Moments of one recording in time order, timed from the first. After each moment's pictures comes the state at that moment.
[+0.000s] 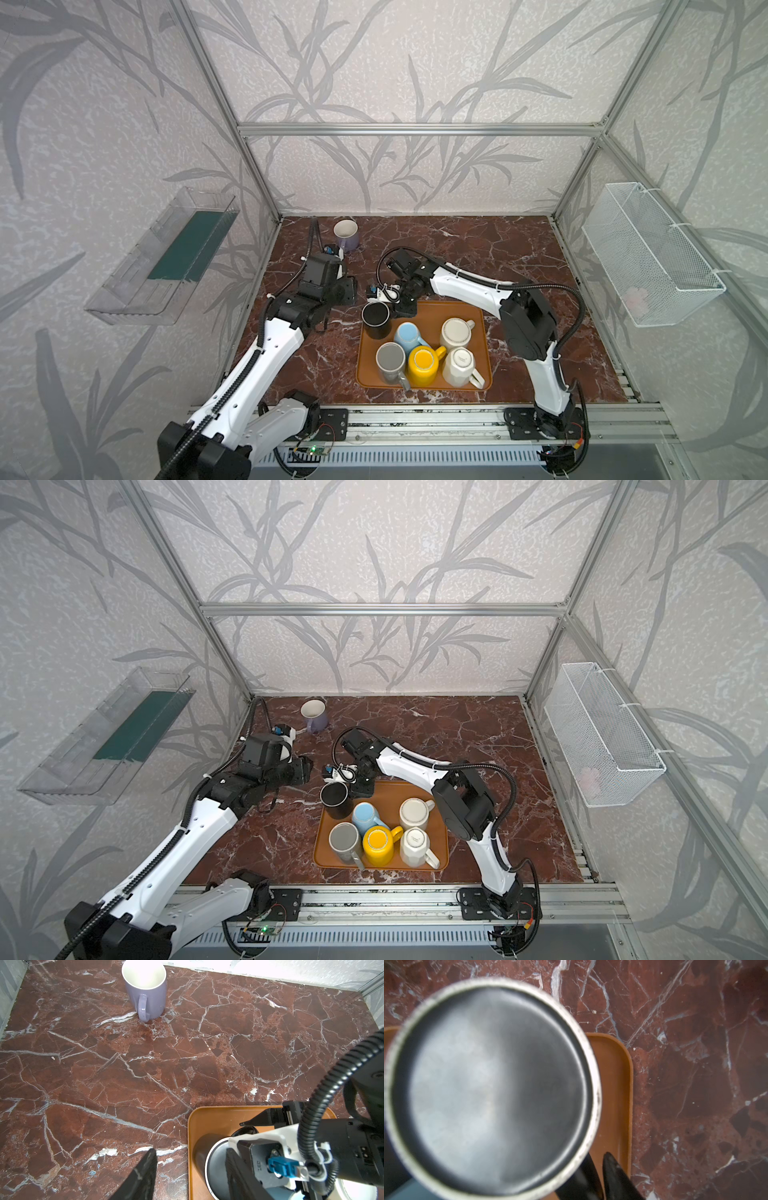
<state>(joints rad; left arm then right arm) -0.33 1.04 0.95 -0.68 -0.06 -0.31 0.85 2.11 1.70 -0.78 -0.27 -0.66</state>
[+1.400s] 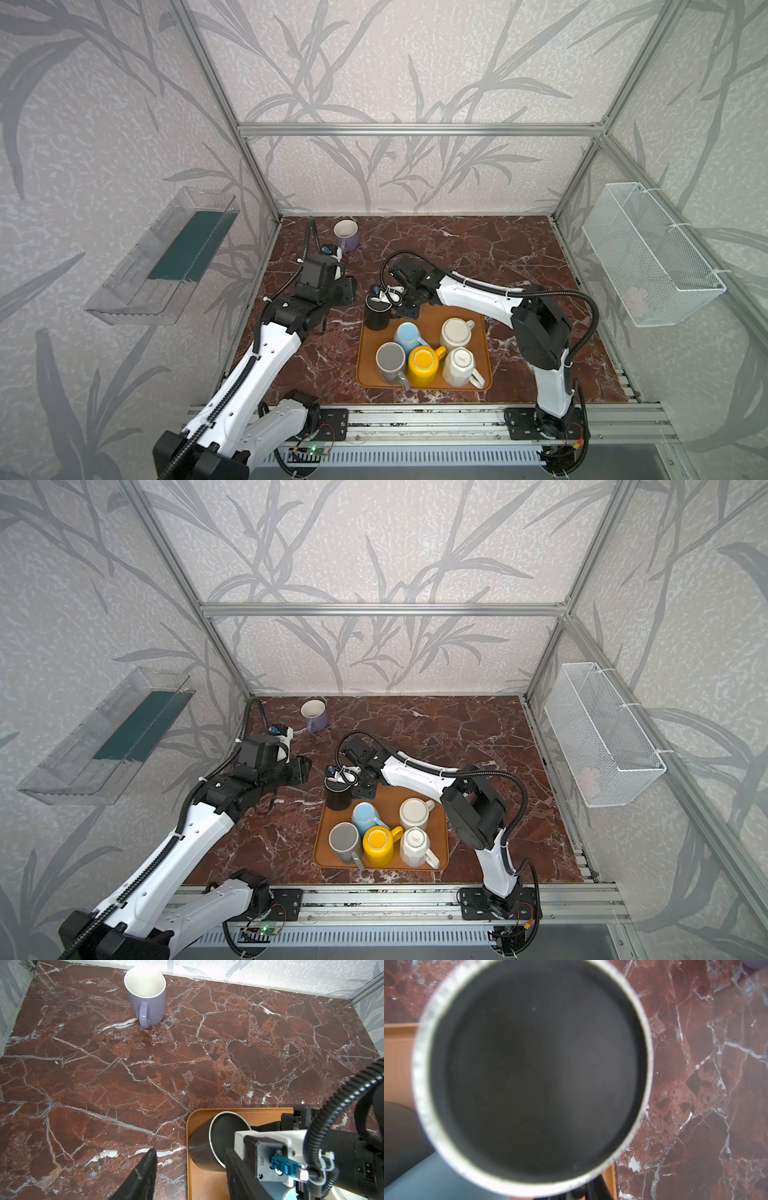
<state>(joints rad) -0.33 1.00 0.95 -0.68 -0.06 -0.31 0.88 2.00 1.53 -0.61 -0.06 -0.53</state>
